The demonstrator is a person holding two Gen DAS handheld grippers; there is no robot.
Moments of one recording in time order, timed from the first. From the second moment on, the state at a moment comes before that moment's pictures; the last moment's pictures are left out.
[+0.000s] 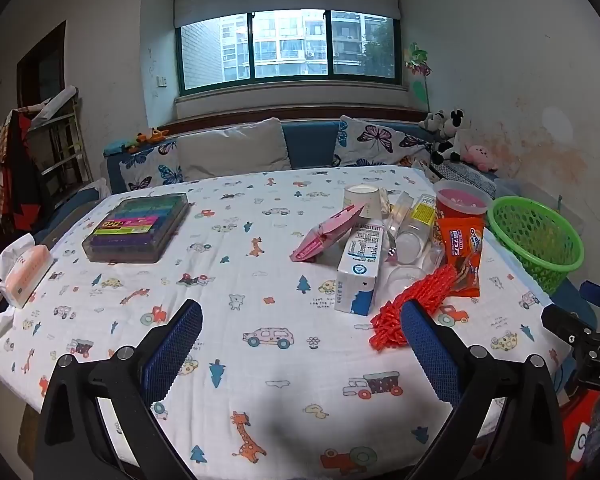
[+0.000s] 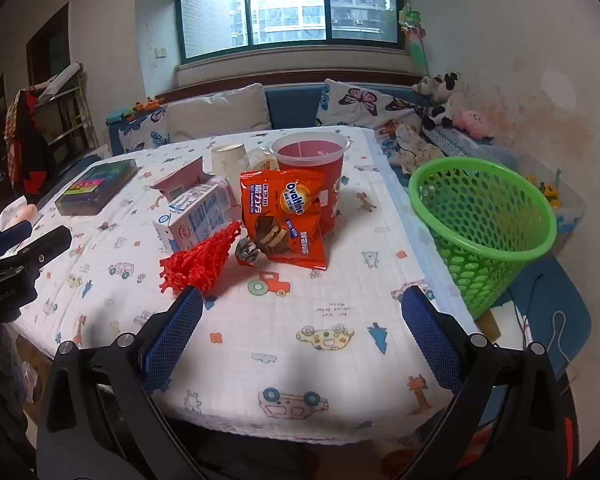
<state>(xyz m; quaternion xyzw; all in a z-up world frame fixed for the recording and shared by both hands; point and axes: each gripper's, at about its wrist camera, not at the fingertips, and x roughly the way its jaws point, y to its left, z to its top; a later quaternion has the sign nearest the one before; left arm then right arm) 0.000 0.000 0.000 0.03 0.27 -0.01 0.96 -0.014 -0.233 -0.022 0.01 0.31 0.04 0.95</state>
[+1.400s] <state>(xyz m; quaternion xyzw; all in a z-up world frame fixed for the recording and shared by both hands) 0.006 0.002 -0.009 0.02 0.28 -0.01 0.96 -0.012 -0.233 -0.021 0.01 0.31 0.04 0.95</state>
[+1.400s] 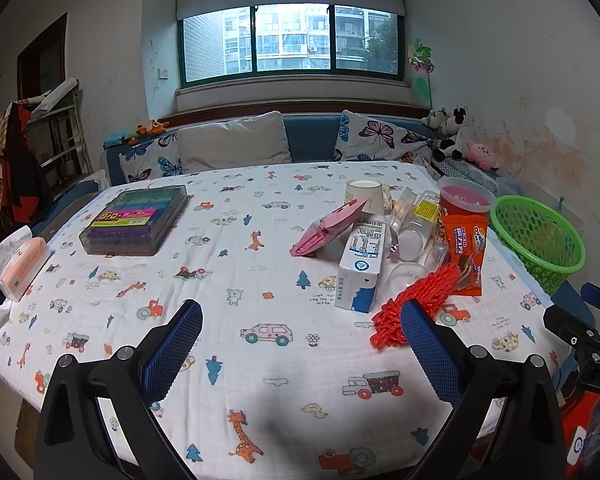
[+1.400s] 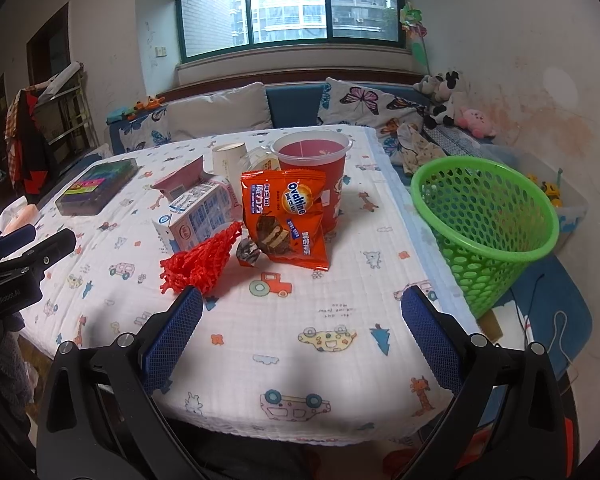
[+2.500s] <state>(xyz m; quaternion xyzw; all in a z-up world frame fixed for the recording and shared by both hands) 0.006 0.003 -0.009 0.02 0.29 -0.01 0.96 -0.008 -0.231 -0.024 0.01 0.31 0.04 0.95</state>
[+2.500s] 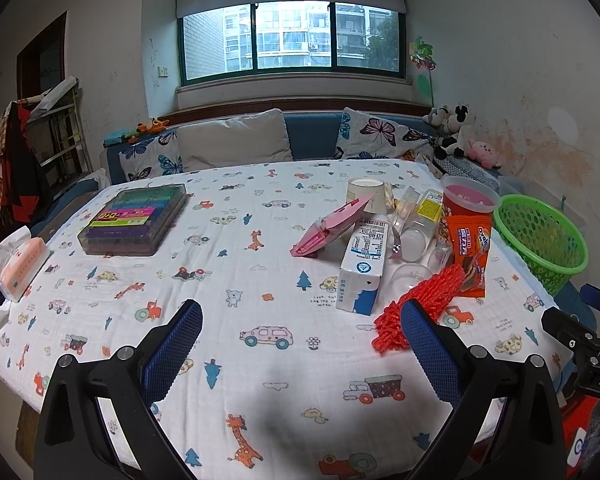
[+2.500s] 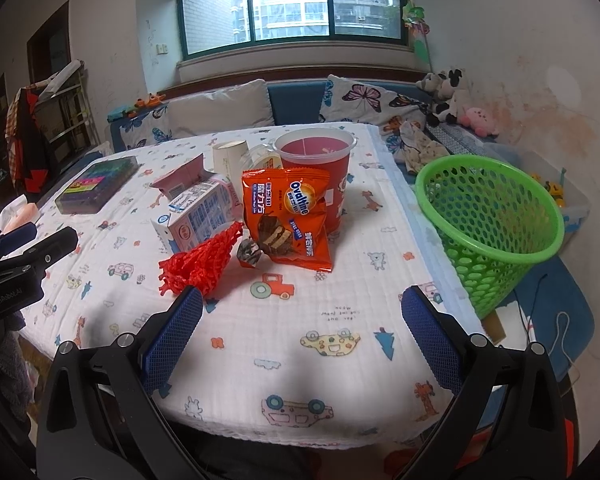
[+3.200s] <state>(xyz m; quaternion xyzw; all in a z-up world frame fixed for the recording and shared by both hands) 0.030 0.004 -0.015 0.02 0.30 -0.01 0.95 0.018 -0.237 -0.021 0.00 0.32 0.05 0.95</state>
